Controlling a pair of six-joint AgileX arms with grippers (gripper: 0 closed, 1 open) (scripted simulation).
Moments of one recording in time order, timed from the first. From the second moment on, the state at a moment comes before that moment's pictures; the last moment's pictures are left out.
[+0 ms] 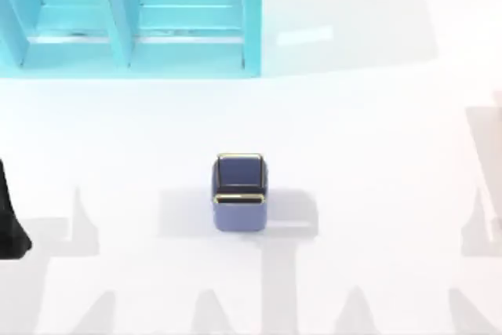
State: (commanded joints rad) left arm 0.00 0.00 0.00 0.00 0.00 0.00; right arm 0.00 0.00 0.00 0.00 0.00 0.00
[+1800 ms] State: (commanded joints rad) left arm 0.87 1.96 1.30 -0.75 0.61 -0.25; right arm 0.00 0.00 0.00 0.00 0.00 0.00
